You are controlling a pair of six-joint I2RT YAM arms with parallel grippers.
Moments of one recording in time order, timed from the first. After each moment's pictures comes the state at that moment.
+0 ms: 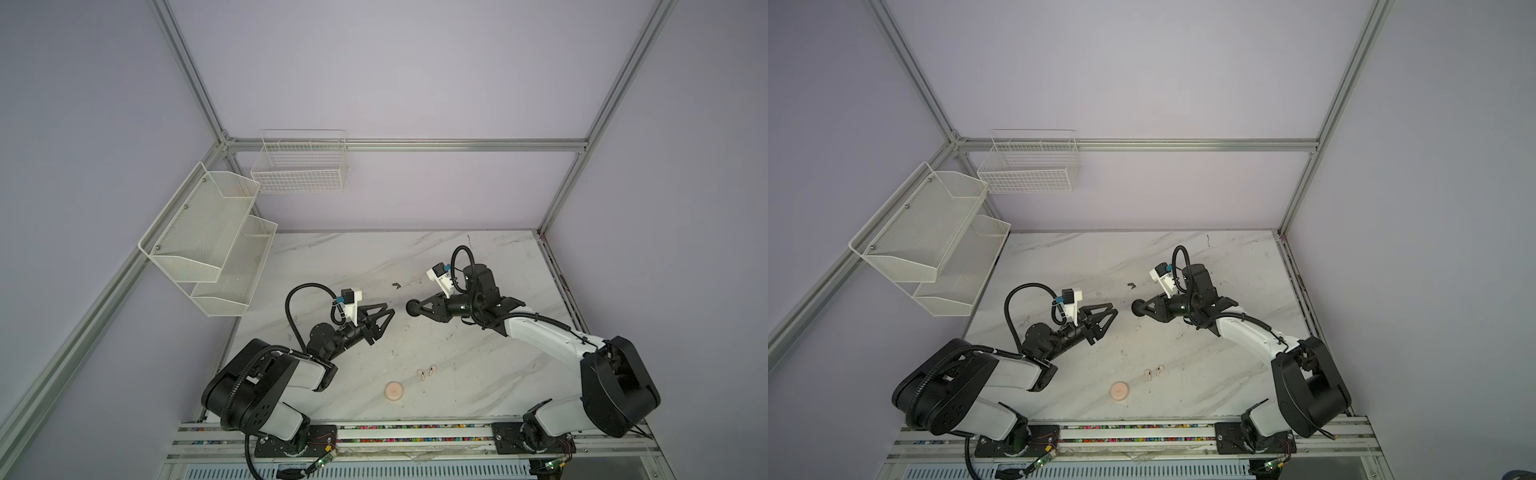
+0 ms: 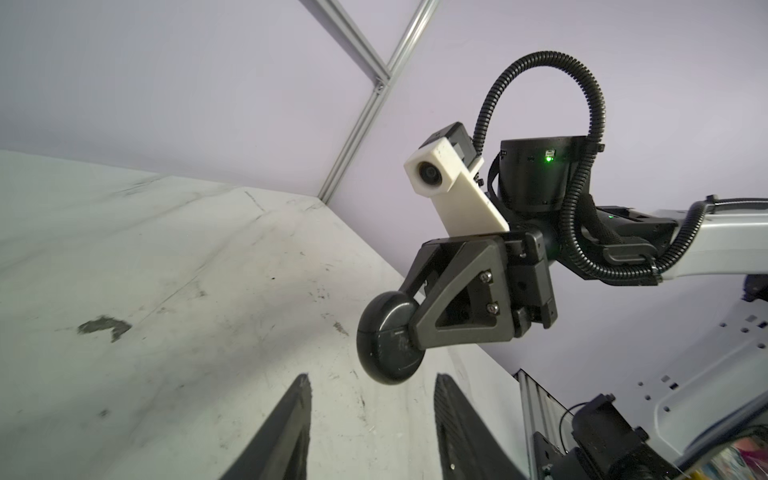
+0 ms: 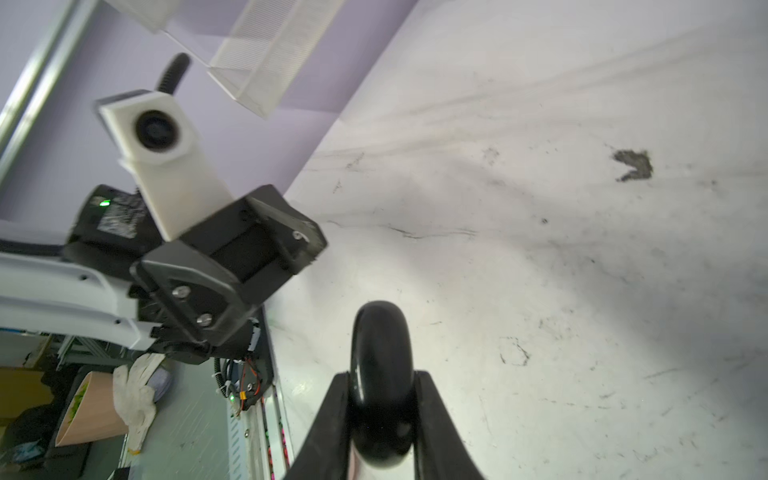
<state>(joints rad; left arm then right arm) -0.45 1.48 0.23 1.37 0.45 -0.62 0.51 1.50 0.88 -0.01 -0.75 0.32</state>
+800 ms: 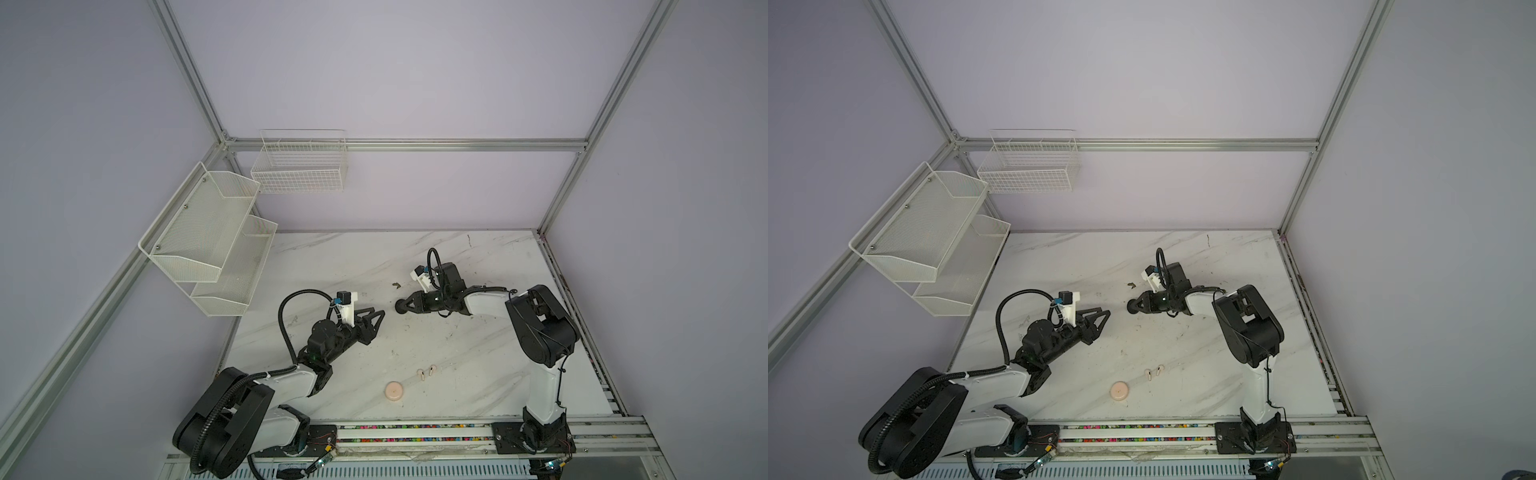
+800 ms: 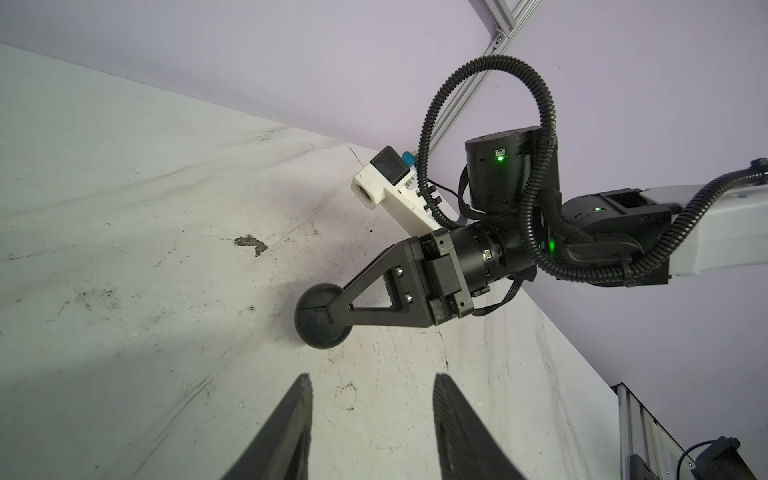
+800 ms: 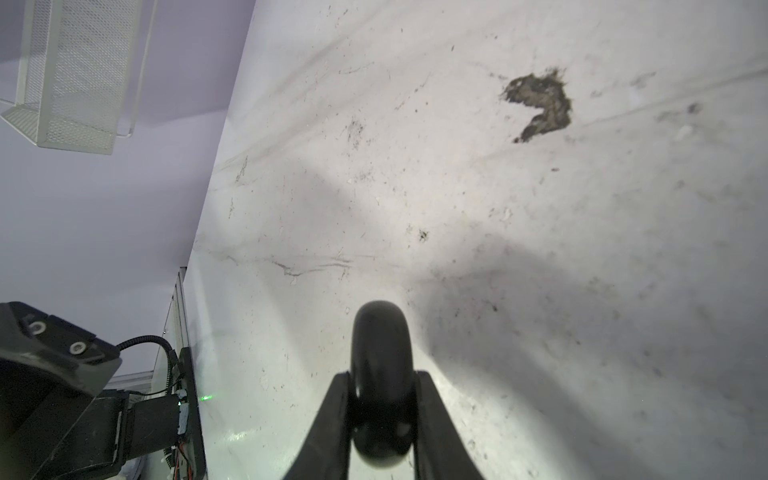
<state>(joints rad) -0.45 1.27 0.24 0.91 0.28 -0.51 0.52 1.99 1.13 0.08 -0.70 0.42</state>
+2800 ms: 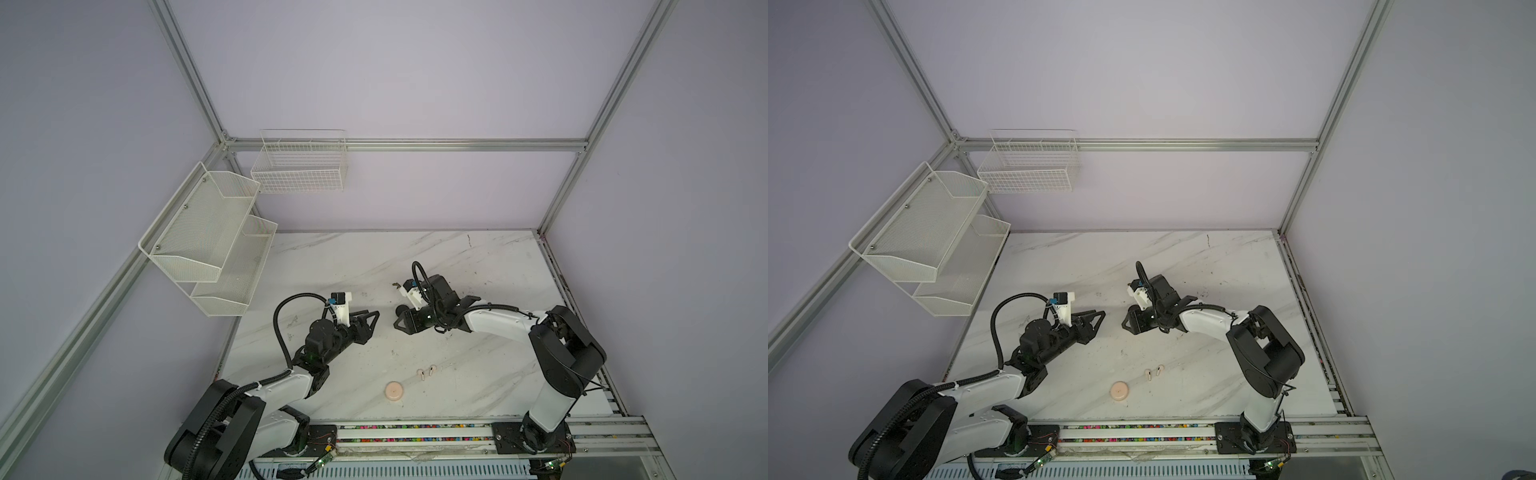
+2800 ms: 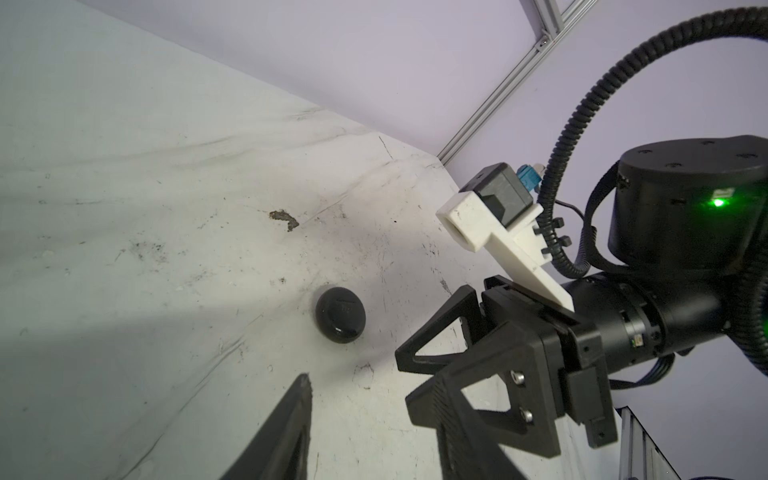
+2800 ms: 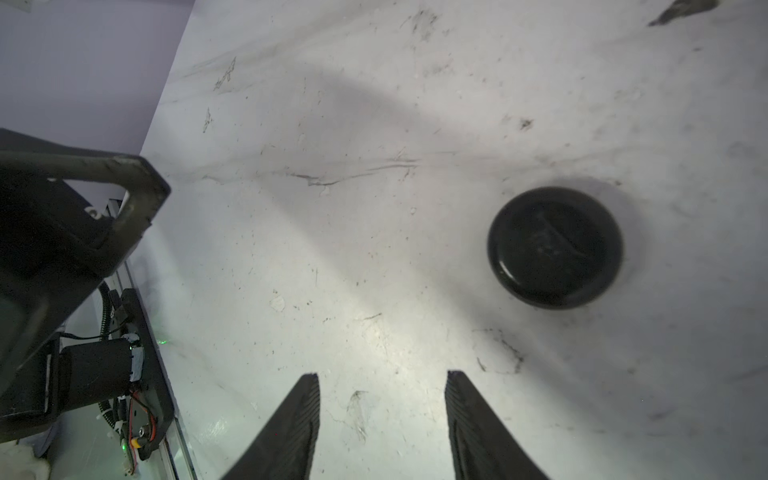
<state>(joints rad) -0.42 1.19 0.24 0.73 0.24 -0.59 0.72 1.77 1.04 -0.12 -0.44 0.35</state>
